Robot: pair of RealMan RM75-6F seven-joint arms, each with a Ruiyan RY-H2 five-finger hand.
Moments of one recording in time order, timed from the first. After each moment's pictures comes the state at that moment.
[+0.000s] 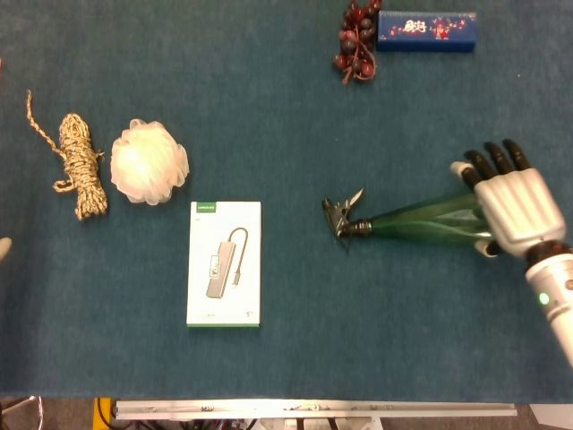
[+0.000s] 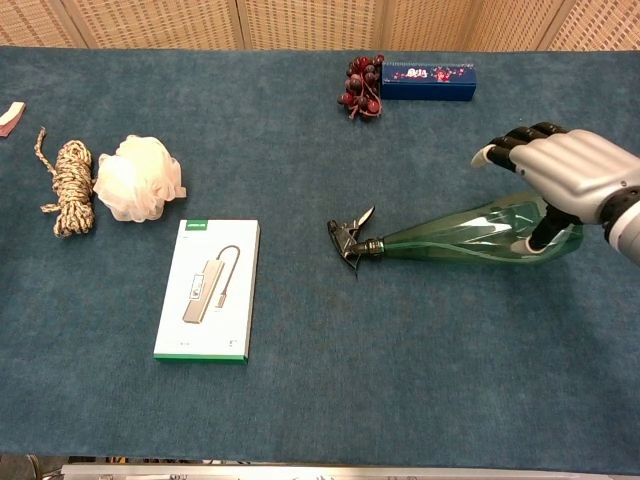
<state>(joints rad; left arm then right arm) -0.09 -1.14 -0.06 -1.62 1.46 1.49 0.17 0.49 -1.31 0.07 -2.05 -0.90 1.18 -0.98</state>
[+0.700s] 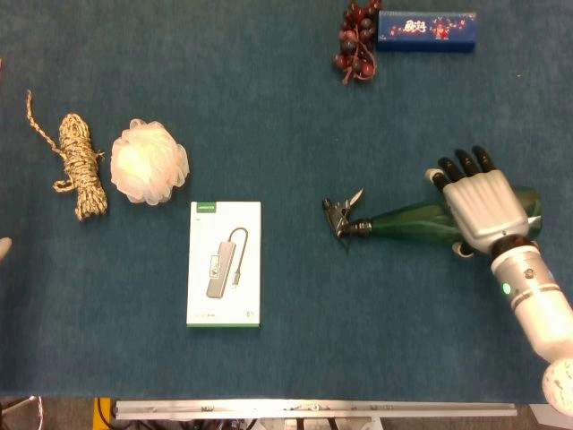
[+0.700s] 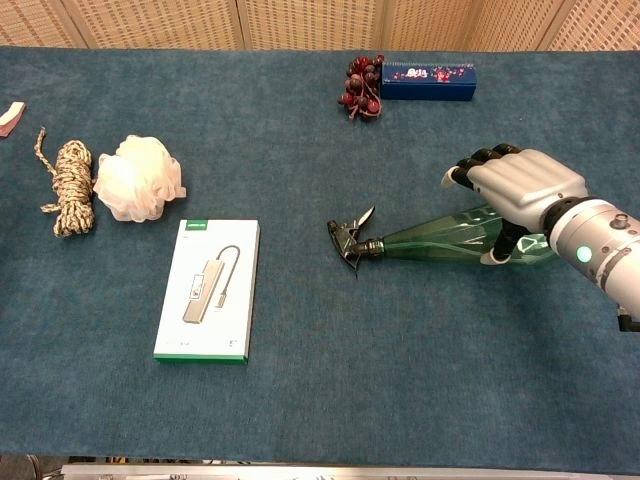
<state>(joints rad) -0.09 -1.14 -0.06 -1.62 1.46 1.49 0.17 0.63 -1.43 0.05 -1.97 -0.71 1.19 -1.05</state>
